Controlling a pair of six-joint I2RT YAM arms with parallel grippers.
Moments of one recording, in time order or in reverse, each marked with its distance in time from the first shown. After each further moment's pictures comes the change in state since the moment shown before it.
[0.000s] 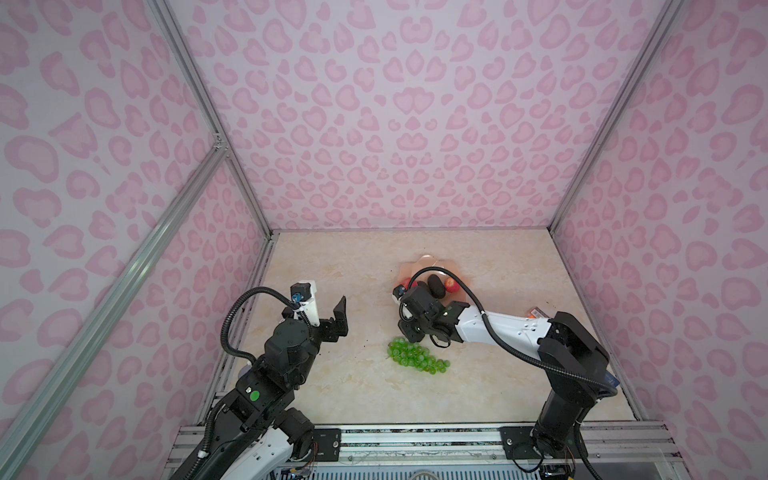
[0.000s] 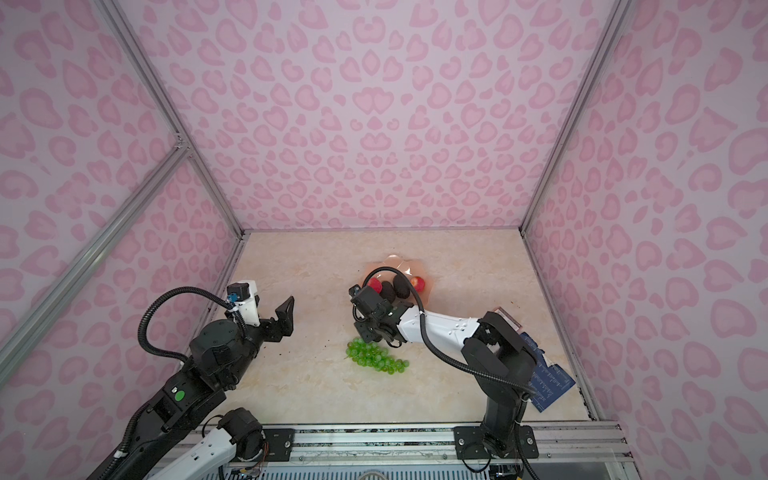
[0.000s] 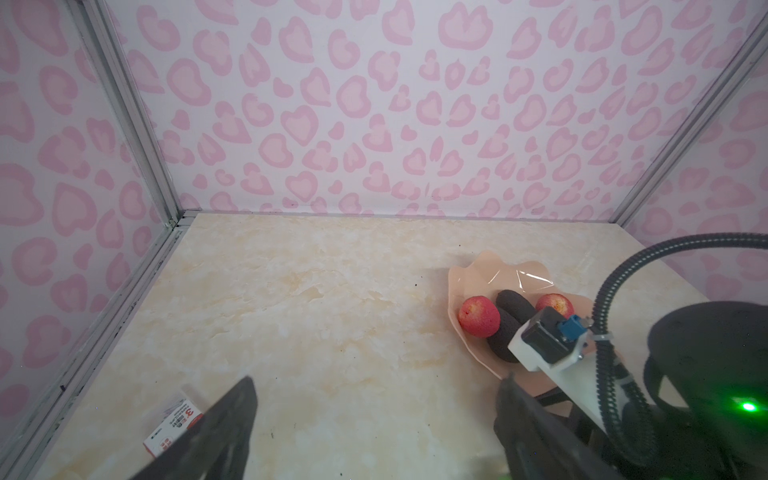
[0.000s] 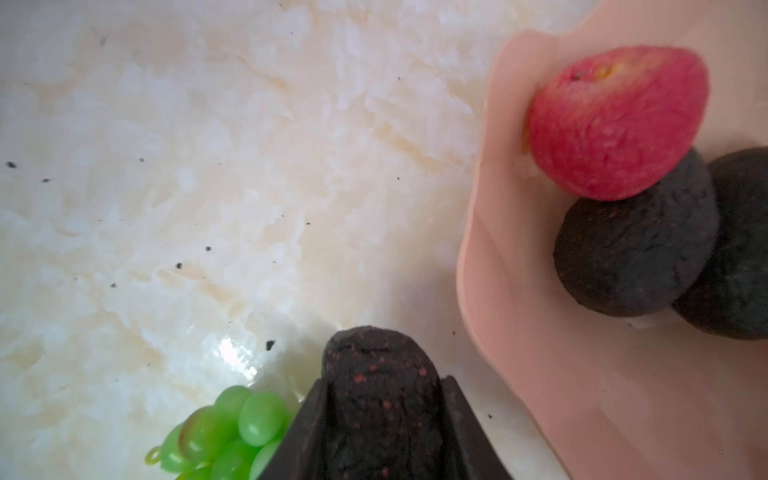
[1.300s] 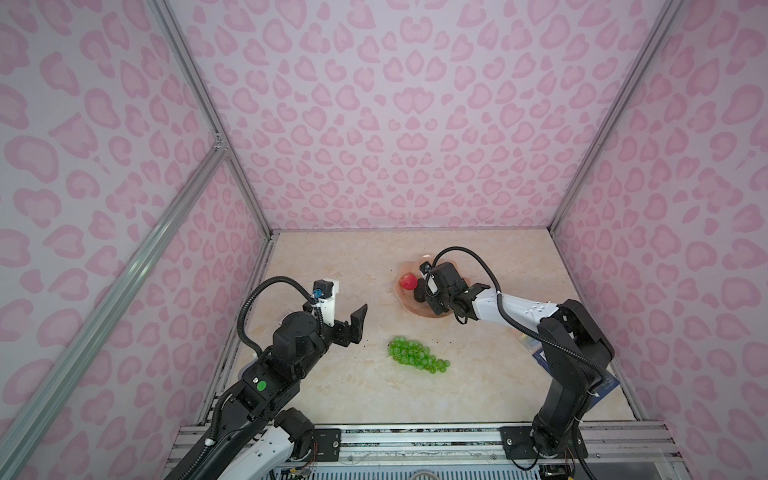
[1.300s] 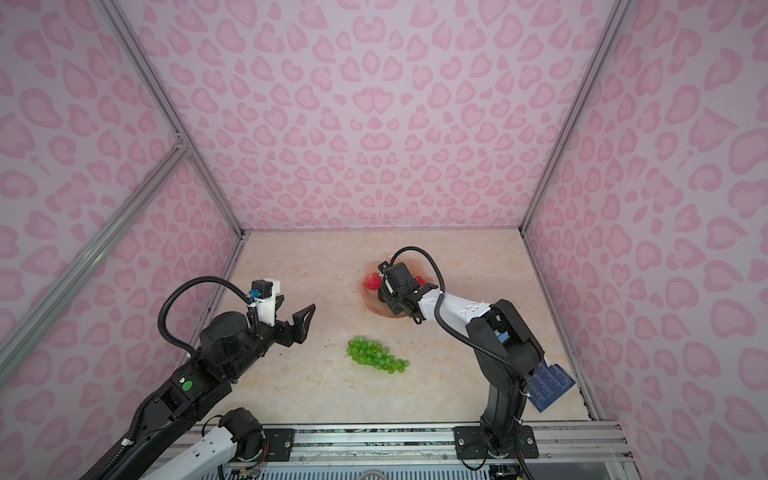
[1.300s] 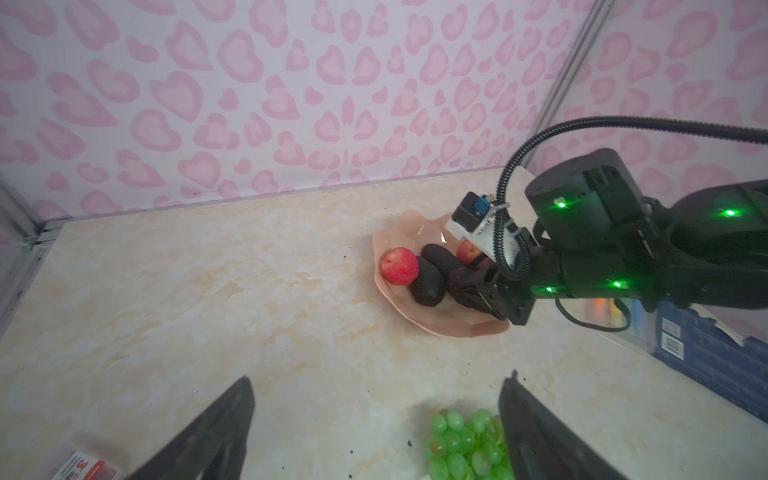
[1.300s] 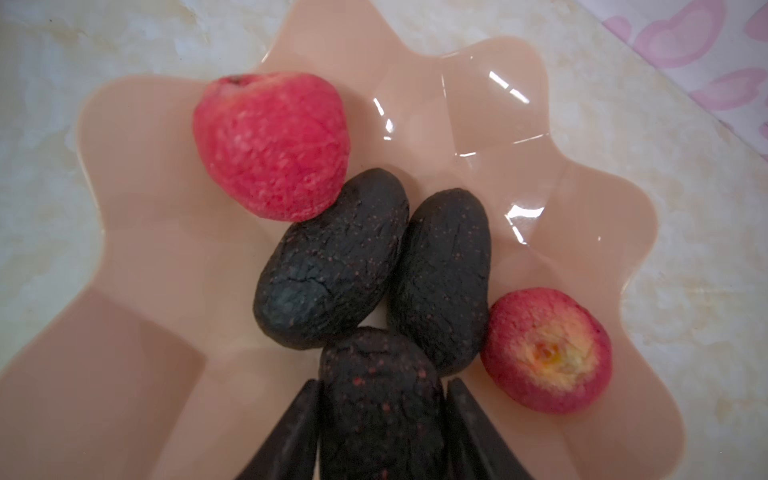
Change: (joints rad) left arm 0.000 0.092 0.037 -0.002 0.330 0.054; right arm -0.271 0.063 -0.011 0.121 0.080 -0.262
